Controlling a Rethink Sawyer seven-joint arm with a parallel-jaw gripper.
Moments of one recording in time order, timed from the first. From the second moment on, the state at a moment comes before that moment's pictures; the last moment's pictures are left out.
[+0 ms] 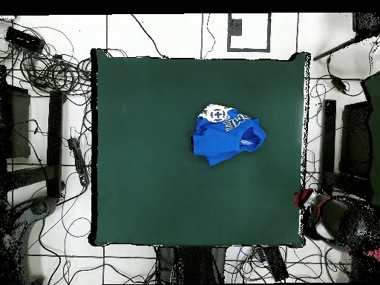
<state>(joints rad) -0.97 -0.87 0.27 1.83 -0.39 0.66 1.85</state>
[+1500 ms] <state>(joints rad) -0.75 -0.60 0.27 1.67 -0.45 0.59 1.85</state>
